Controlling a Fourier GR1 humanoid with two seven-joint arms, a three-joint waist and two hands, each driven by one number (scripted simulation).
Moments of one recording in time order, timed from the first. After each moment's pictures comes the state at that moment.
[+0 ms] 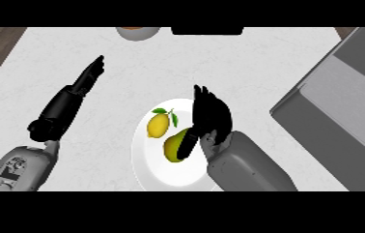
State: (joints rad) left arm -0.25 0.47 -0.23 -1.50 0.10 0.01 -0.09; right arm -0.60 -0.02 0.58 -1.43 0.50 0.12 1.25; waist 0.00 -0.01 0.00
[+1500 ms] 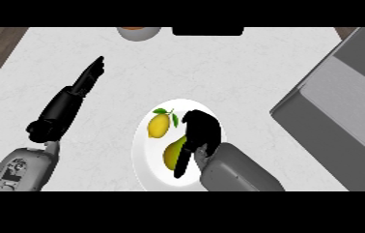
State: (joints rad) left arm -0.24 0.42 -0.17 -1.51 0.05 -0.04 -0.09; right arm -0.57 -0.02 0.73 -1.26 0.45 -0.02 1.17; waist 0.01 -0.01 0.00
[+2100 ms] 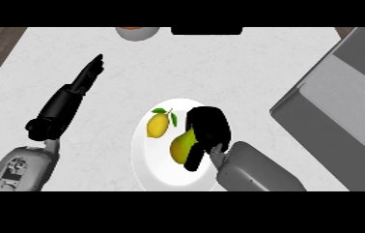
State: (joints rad) left arm -0.24 0.40 -0.15 -1.52 0.03 -0.06 -0.07; right arm -0.58 -0.16 0.81 -1.31 0.55 0.03 0.84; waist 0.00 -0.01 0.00
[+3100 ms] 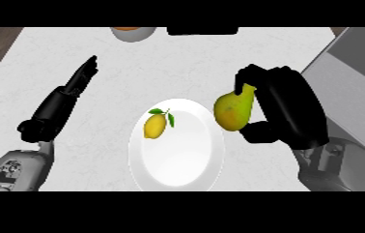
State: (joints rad) left arm -0.22 0.39 -0.10 -1.52 0.01 -0.09 -0.08; right arm -0.55 -0.55 0.56 -1.85 0.71 0.01 0.60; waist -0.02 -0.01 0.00
